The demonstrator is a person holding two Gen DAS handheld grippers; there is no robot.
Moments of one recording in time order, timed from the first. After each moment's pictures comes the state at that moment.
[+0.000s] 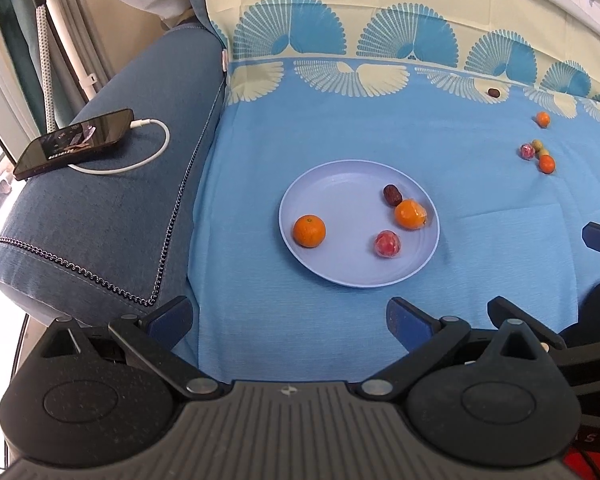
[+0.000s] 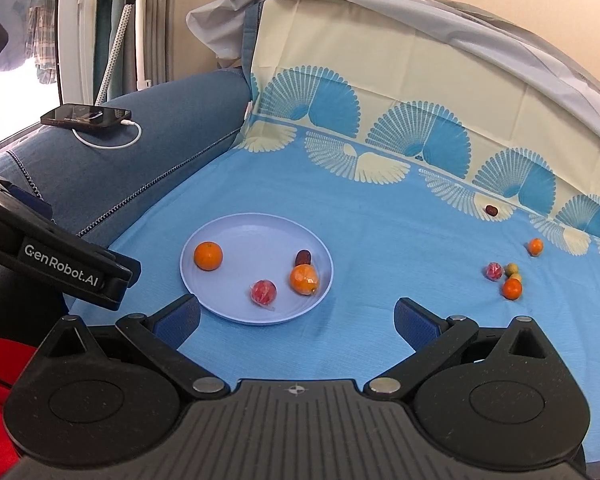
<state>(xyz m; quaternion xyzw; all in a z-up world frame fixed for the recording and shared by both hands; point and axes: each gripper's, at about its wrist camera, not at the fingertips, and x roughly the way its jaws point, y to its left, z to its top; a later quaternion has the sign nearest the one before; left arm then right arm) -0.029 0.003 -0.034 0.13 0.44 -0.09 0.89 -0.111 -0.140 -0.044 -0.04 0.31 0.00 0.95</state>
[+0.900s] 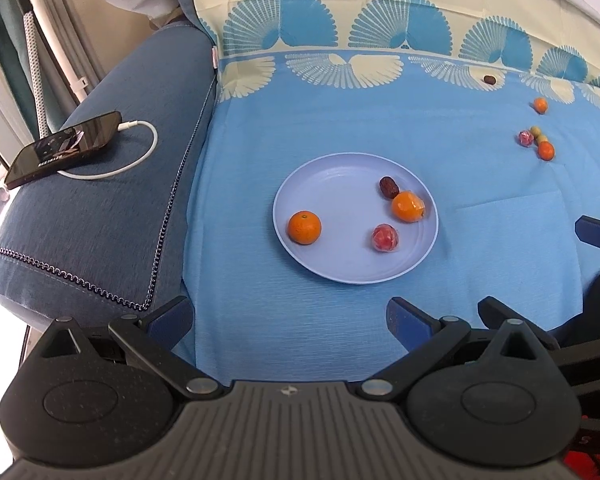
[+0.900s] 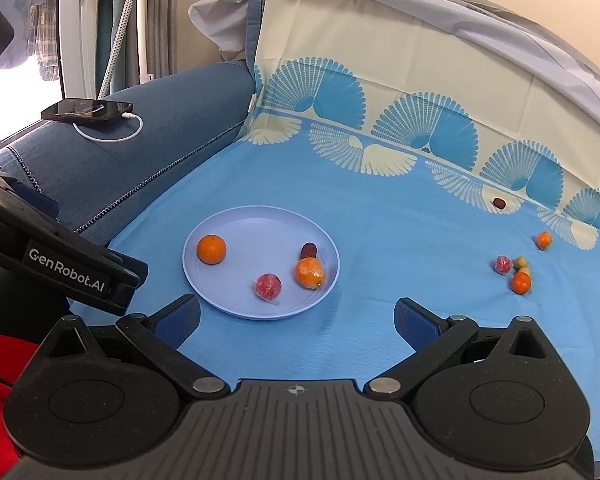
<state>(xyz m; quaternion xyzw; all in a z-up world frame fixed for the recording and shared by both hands) -0.023 -0.006 -0.041 0.15 0.44 -0.09 0.88 -0.104 -0.142 -0.052 -0.04 0.32 0.01 0.95</state>
